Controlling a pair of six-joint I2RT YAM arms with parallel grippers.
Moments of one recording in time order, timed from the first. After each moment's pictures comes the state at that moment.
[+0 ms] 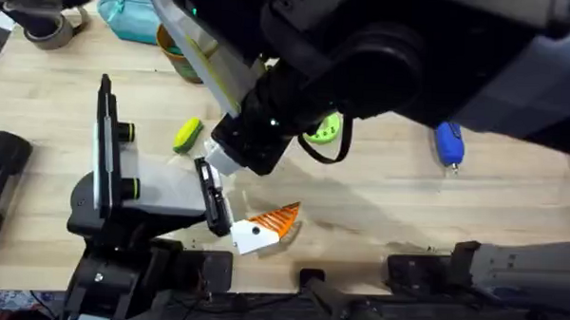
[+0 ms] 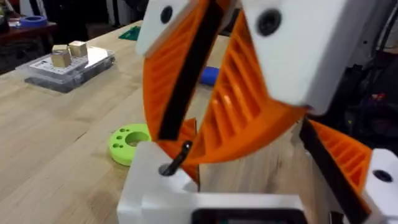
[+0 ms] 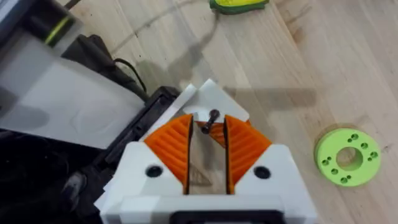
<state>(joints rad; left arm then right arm) -0.12 0.00 0.01 -0.11 1.10 0.00 1.06 1.61 1.59 -1.03 -0.13 0.08</state>
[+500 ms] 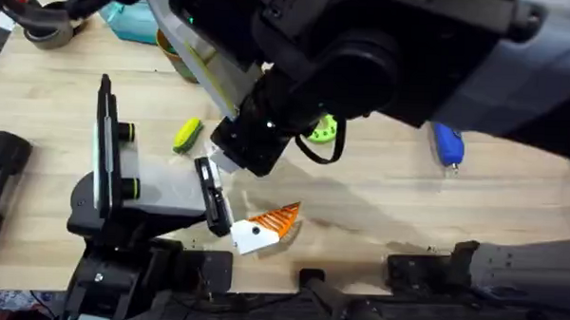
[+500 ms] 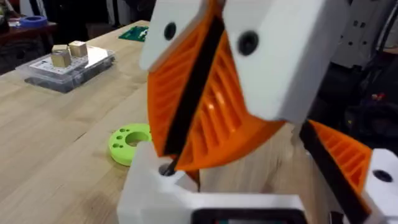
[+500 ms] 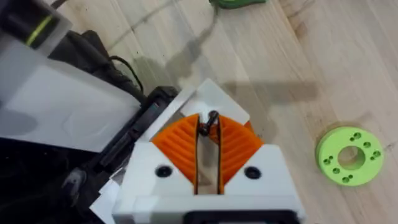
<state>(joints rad) -0.12 0.00 0.01 -0.11 1.10 0.00 1.06 1.63 1.59 -1.04 -0.13 0.08</state>
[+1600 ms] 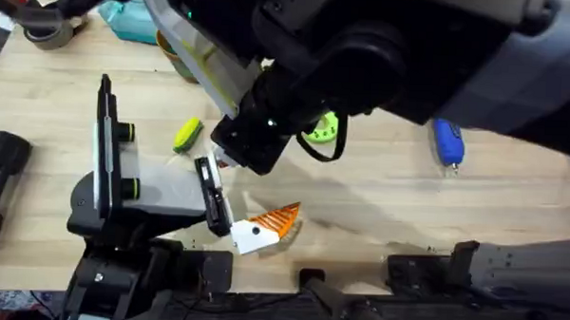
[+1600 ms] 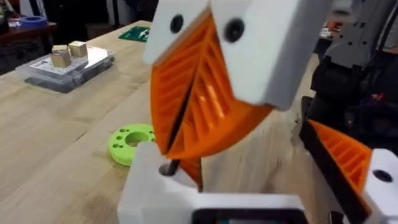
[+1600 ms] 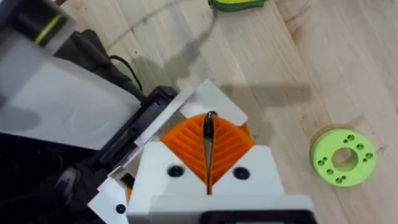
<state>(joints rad) -0.12 0.00 0.01 -0.11 1.10 0.00 1.06 1.63 1.61 -1.05 -0.12 0.04</state>
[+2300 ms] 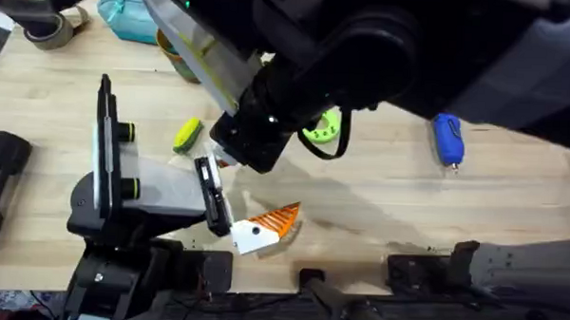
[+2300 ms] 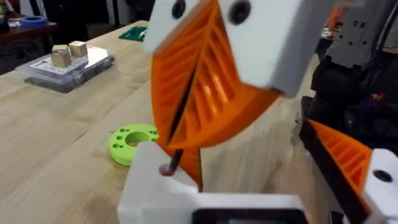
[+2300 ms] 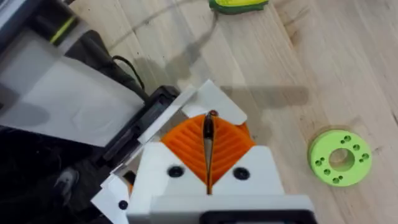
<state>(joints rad) -0.12 0.00 0.01 -0.11 1.10 0.00 1.06 1.63 1.63 -1.07 -0.12 0.03</state>
